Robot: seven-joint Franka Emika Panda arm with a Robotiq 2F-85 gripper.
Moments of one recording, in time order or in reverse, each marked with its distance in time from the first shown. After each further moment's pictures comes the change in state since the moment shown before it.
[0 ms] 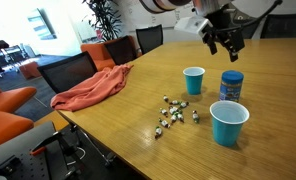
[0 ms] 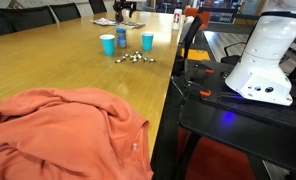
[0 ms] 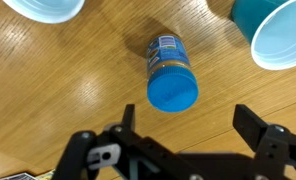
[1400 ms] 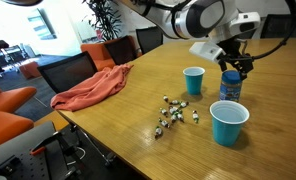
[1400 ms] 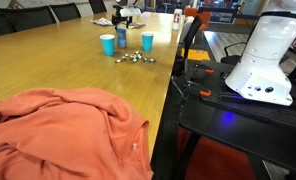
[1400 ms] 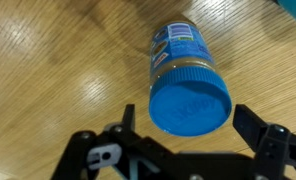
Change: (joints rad) arm -0.019 0.314 -0.013 0.338 -0.001 -0.032 0.028
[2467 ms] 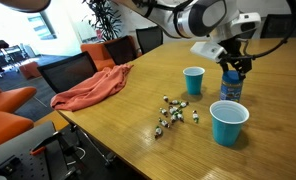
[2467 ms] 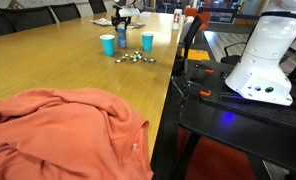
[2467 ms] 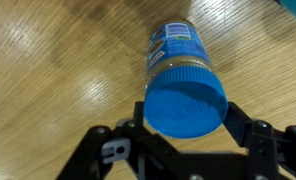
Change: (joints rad) arm 0.001 0.040 -0.004 0.076 -0.004 -0.055 0.000
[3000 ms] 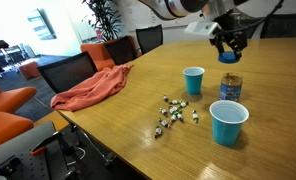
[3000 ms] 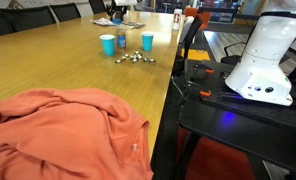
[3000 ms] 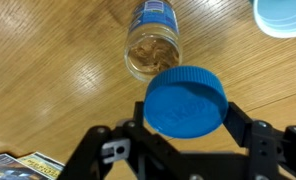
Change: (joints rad) arm 0.047 -0.130 -0.005 -0.074 -0.017 0.000 -0.001
